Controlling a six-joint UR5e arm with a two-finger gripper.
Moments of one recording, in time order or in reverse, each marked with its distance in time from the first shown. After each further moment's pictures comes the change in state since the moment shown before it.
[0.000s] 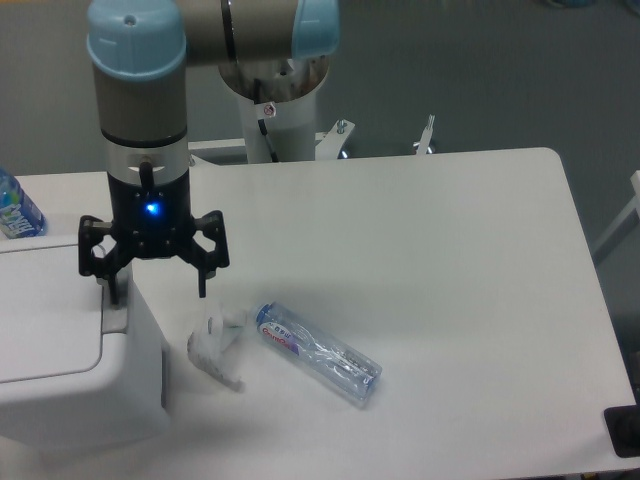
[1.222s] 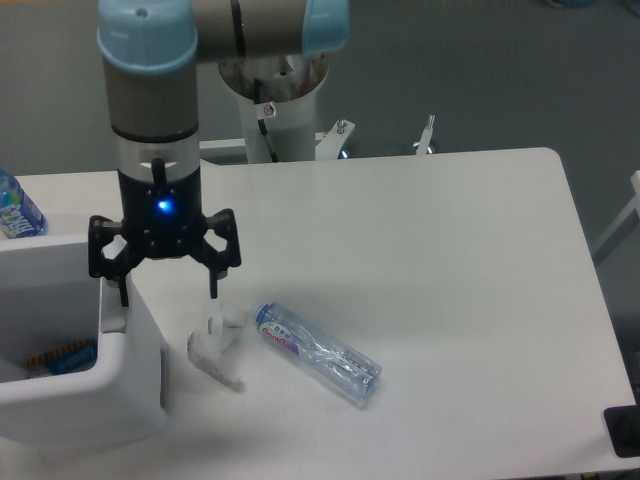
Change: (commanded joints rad) arm 0.061 -0.003 0.110 -0.005 0.067 0.113
